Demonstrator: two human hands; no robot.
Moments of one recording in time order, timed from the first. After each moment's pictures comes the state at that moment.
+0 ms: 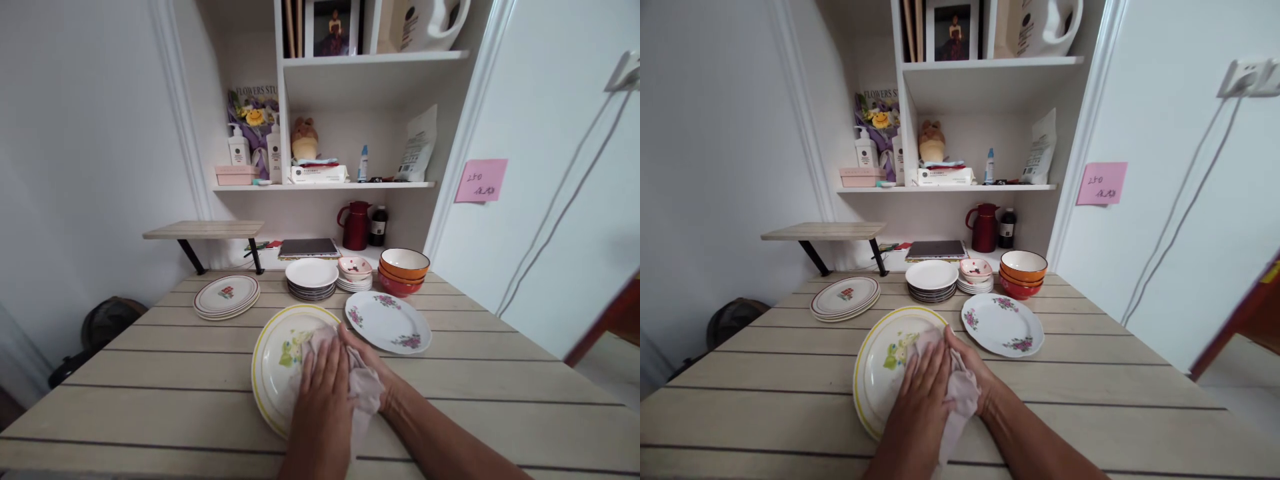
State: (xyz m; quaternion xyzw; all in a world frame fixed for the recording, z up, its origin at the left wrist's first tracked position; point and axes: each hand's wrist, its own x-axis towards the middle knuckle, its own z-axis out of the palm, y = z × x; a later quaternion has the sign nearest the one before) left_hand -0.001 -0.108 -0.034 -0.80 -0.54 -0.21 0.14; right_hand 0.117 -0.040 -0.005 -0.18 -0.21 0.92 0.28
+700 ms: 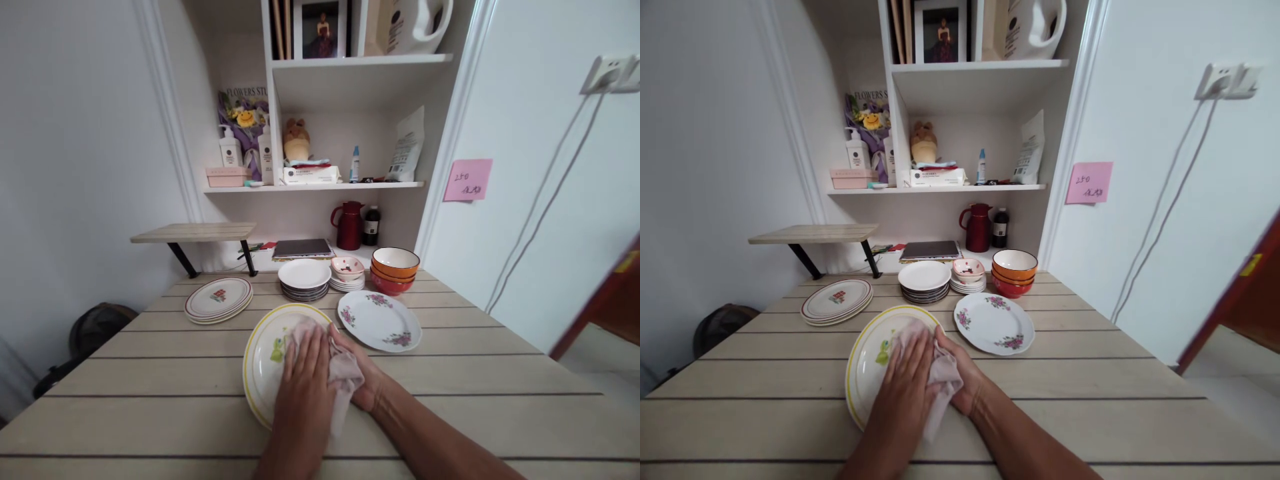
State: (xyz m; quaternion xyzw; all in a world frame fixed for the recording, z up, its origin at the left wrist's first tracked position) left_hand -0.011 -0.099 -0.023 -0.79 -0.53 -0.22 0.21; right_hand 0.109 -0.041 -0.004 -0.14 -0.25 0.90 0.33
